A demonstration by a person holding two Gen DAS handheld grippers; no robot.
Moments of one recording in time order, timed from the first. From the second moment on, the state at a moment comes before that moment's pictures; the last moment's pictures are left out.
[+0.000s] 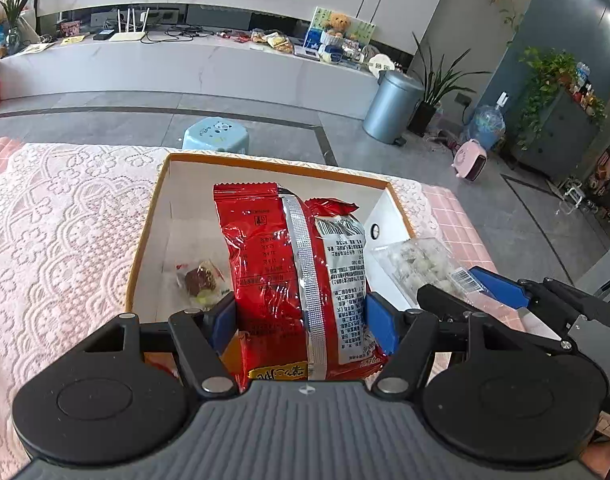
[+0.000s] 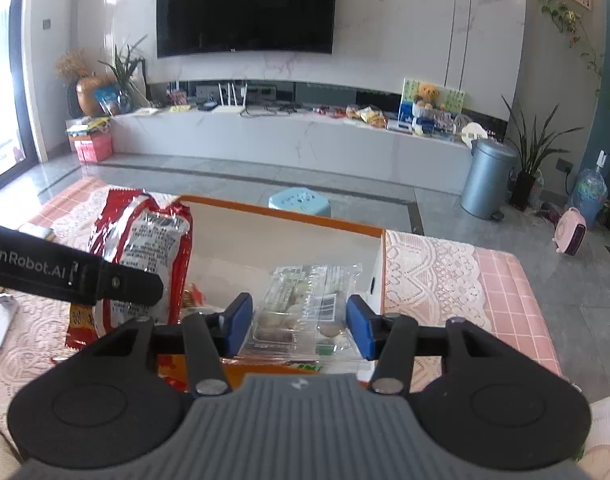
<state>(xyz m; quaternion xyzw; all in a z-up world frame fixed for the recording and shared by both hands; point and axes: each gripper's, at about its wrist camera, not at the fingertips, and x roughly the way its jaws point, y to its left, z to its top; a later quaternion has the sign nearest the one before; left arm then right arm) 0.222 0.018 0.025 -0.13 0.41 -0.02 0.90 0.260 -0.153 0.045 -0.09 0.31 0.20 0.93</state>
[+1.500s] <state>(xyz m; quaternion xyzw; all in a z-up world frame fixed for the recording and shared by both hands) 0.325 0.023 -0.071 -0.08 0.55 0.01 0.83 0.400 -0.096 -0.057 -0.25 0.52 0.20 0.79</state>
